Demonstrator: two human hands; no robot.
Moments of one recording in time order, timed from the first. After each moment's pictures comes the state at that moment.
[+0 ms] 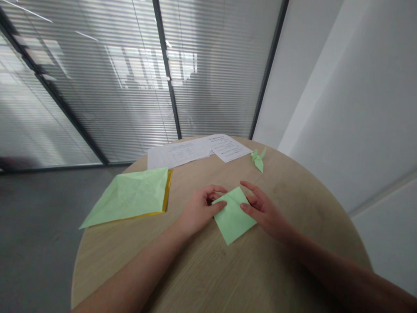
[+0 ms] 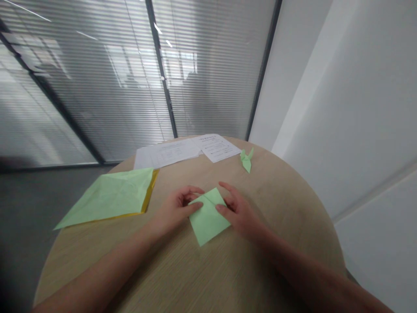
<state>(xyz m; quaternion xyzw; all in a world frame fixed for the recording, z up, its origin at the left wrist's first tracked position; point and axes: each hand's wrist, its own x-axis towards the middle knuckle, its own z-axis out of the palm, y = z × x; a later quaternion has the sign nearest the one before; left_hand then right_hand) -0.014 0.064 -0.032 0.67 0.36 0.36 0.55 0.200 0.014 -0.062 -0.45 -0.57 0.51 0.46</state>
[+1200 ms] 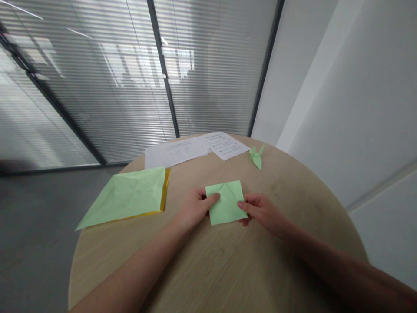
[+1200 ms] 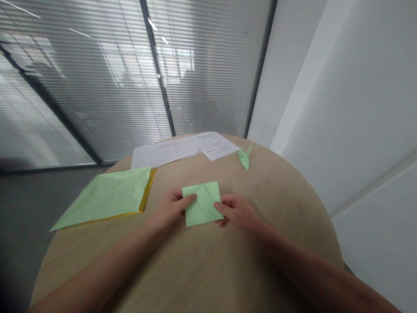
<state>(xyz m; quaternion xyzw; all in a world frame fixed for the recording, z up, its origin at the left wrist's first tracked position) -0.013 0.065 -0.032 0.61 0.46 0.31 0.56 0.199 0.015 -0.054 -0.48 -0.55 0.55 0.41</state>
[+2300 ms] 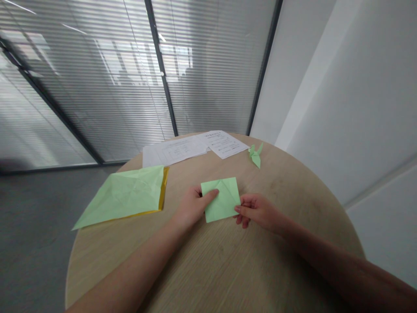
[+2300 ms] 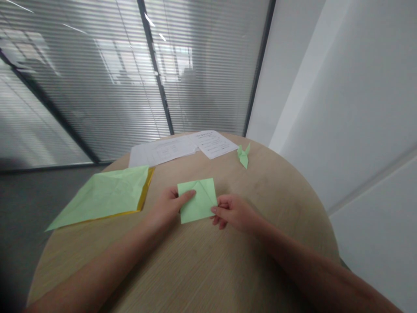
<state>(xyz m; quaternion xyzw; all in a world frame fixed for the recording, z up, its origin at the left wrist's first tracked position) -0.013 0.063 -0.033 0.59 0.46 0.35 0.56 0.206 0.020 -0.068 -0.47 -0.59 0.56 0.34</state>
